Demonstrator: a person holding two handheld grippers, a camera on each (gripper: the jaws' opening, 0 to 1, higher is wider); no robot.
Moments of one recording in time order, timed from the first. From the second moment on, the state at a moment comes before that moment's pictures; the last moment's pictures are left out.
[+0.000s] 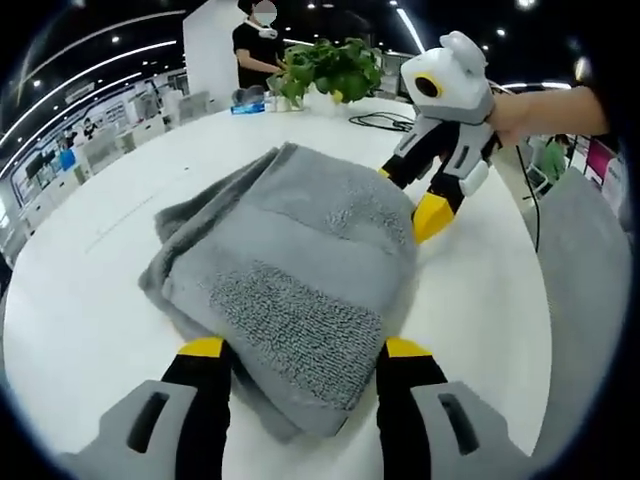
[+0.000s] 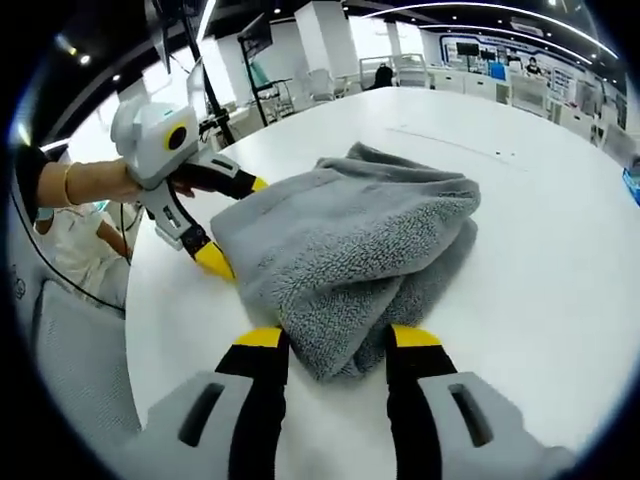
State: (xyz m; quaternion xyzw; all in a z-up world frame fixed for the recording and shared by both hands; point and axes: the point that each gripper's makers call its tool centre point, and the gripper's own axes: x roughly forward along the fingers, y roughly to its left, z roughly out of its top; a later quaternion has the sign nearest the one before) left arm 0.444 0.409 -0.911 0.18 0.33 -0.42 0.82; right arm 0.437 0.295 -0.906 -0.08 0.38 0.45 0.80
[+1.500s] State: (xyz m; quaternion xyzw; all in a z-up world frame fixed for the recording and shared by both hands) left arm 0.330 0.461 -0.825 0.08 0.27 -0.34 0.90; right arm 0.324 0.262 -0.828 -0.03 0.34 0.43 0.83
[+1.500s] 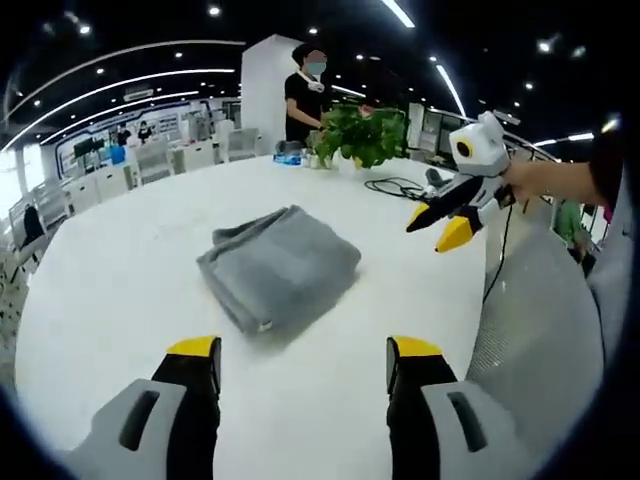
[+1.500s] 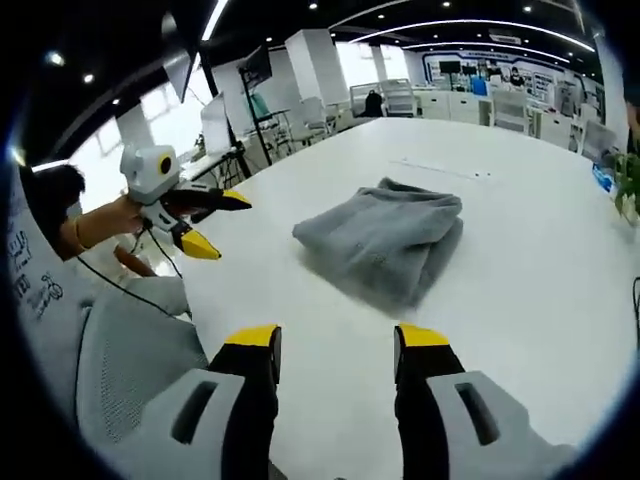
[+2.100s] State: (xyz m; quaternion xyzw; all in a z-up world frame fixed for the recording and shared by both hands) left arm 0.277 0.474 -0.825 0.02 0.25 -0.29 0.93; right arm 0.290 0.260 -0.833 -0.03 0.32 0.39 0.87
